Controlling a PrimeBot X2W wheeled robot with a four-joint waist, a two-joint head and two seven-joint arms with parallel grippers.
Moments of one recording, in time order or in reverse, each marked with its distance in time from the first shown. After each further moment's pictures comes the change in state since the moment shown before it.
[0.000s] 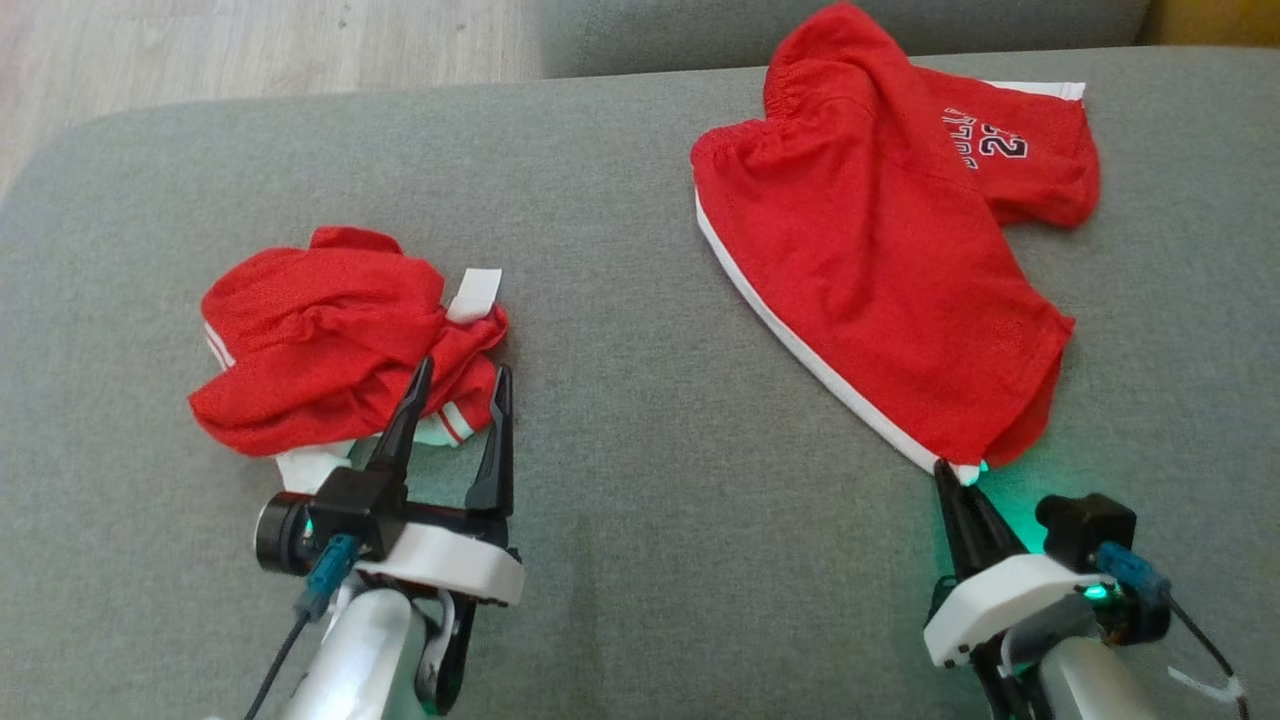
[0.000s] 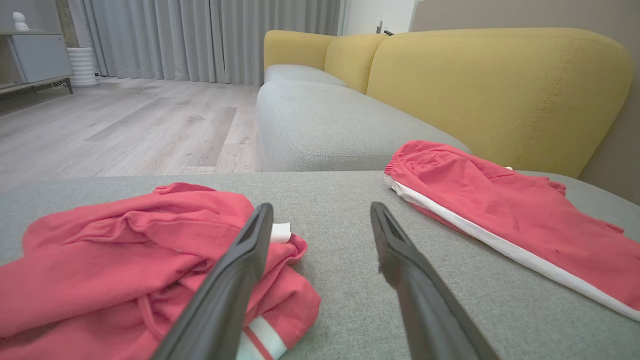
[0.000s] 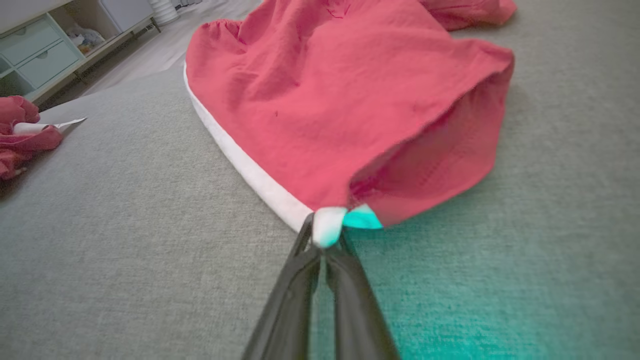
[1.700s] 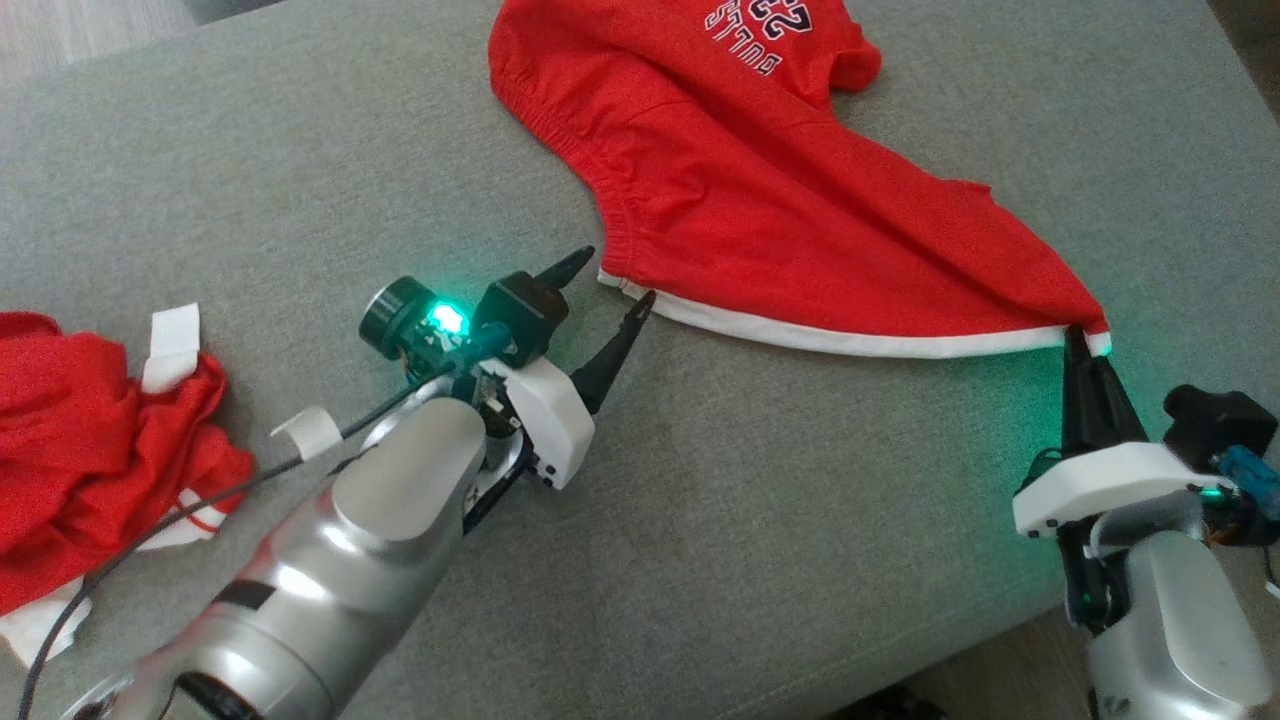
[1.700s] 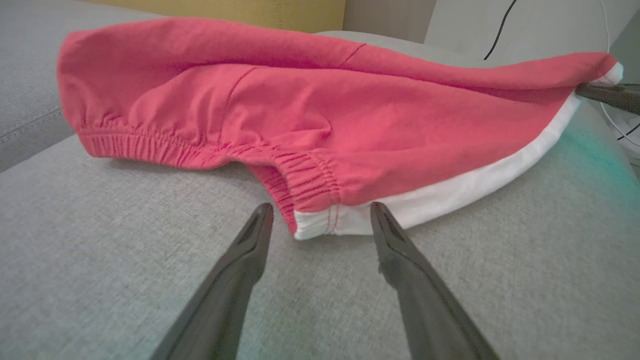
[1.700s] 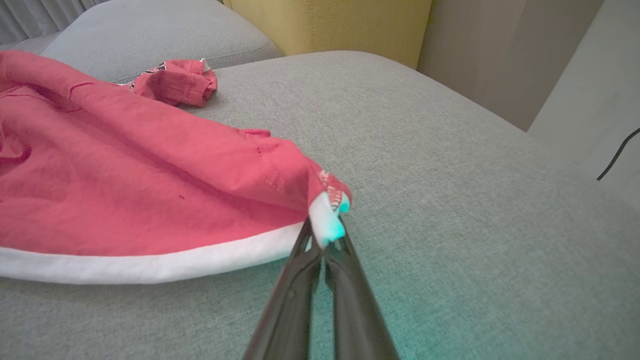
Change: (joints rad) left arm -0.562 0.076 -0.639 0.422 -0.252 -0.109 0.120; right arm -0.149 0.003 -0.238 -0.030 -0.095 0.000 -0.032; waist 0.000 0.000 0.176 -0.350
